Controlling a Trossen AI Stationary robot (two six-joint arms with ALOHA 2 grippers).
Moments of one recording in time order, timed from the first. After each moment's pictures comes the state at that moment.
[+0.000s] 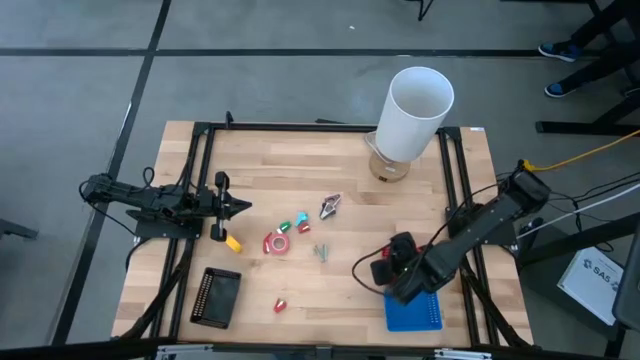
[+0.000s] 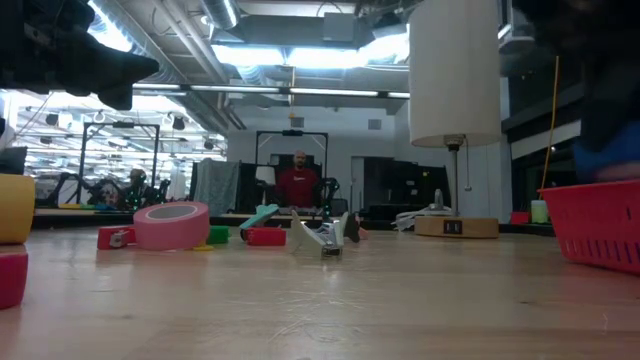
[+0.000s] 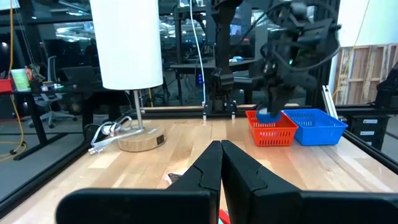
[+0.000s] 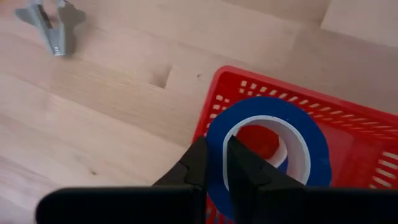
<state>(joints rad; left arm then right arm) -0.23 0.01 0.01 0.08 -0.32 0.05 0.70 1.62 1.09 -0.95 0.36 1.94</state>
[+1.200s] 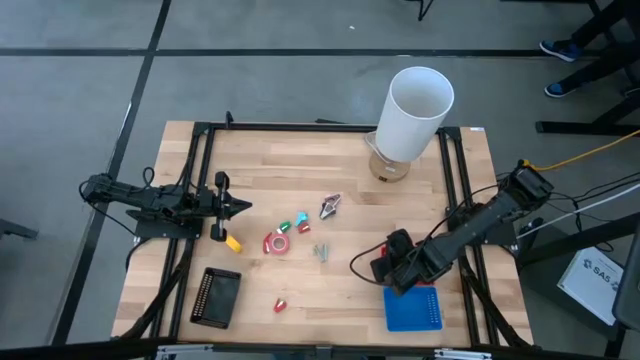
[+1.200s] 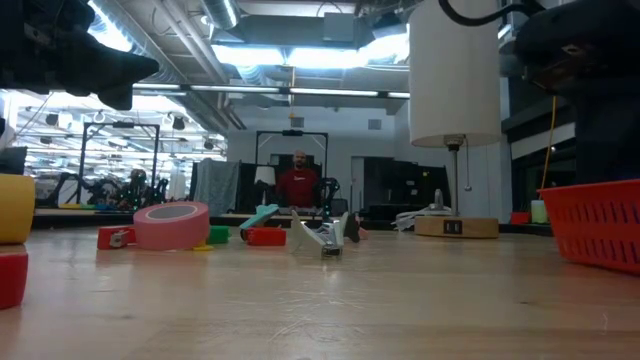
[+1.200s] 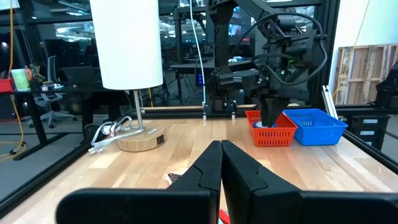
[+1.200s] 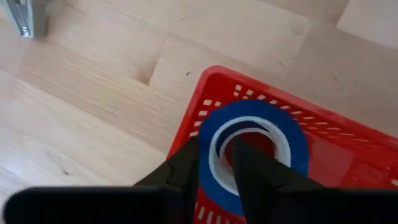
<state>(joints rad) -0.23 0.01 0.01 0.08 -0.32 0.05 0.65 1.59 0.98 -0.82 0.30 1.80</state>
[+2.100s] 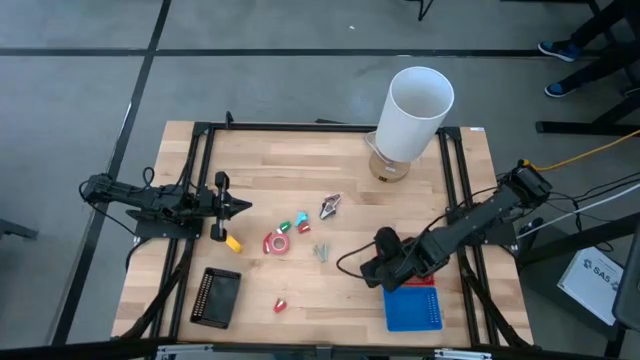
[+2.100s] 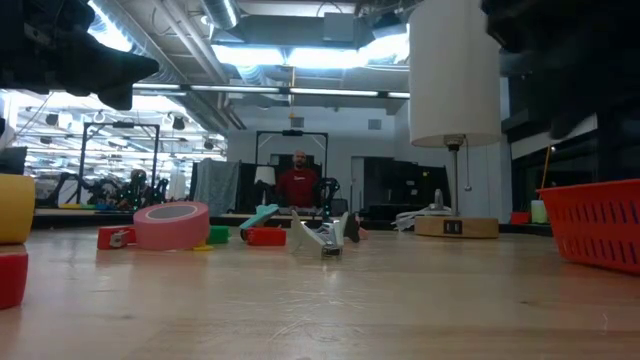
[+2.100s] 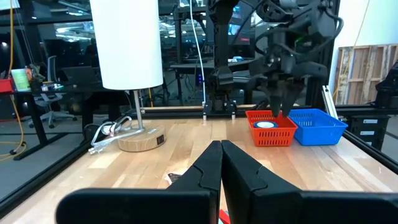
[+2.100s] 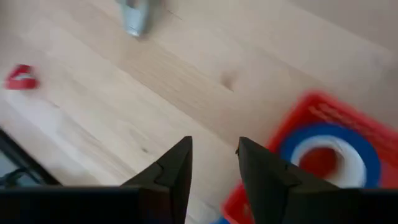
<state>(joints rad) -0.23 0.01 0.01 0.08 -0.32 0.05 0.59 1.59 1.13 -0.79 0.28 1.58</state>
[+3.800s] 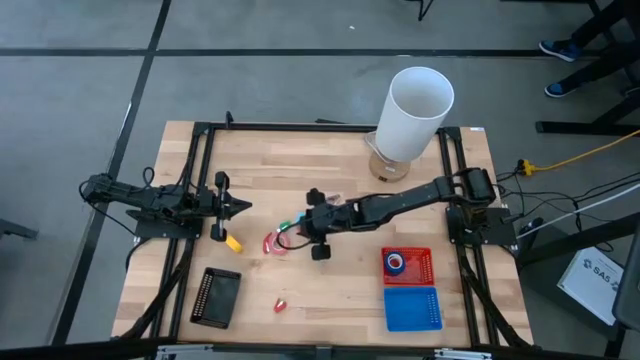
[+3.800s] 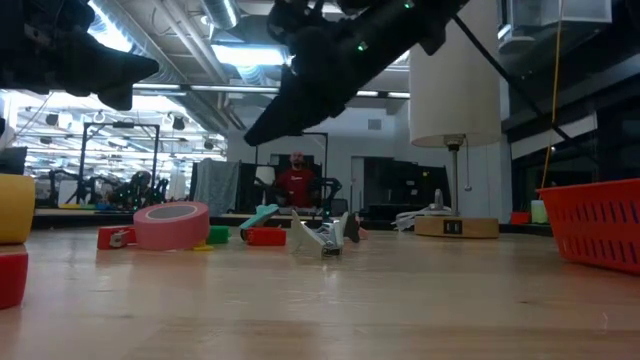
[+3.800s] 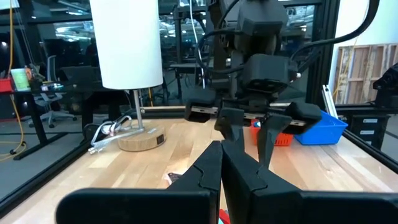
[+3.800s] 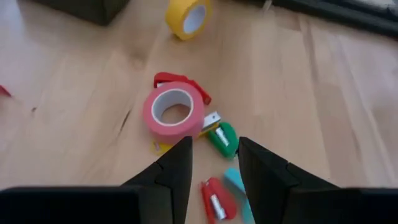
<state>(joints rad) -0.23 0.01 0.01 0.08 -0.32 0.05 0.16 1.97 1.33 -0.04 0.14 -0.14</state>
